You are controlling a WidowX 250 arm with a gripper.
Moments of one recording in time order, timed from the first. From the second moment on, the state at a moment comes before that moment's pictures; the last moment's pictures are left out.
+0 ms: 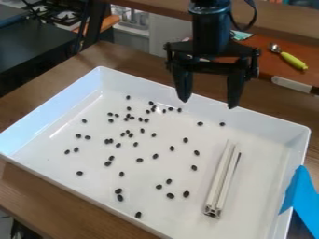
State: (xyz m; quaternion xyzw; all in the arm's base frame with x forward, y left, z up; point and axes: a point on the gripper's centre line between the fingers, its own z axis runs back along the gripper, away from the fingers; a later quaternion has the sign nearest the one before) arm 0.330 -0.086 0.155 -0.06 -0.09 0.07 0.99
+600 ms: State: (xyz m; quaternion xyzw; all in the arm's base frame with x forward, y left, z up) arm 0.317 -0.109 0.114 -0.03 -0.09 0.06 0.99
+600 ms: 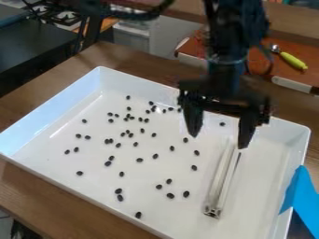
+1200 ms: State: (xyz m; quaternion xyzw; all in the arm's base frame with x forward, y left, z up) arm 0.318 -0.132 0.076 0.00 -0.10 0.06 0.99
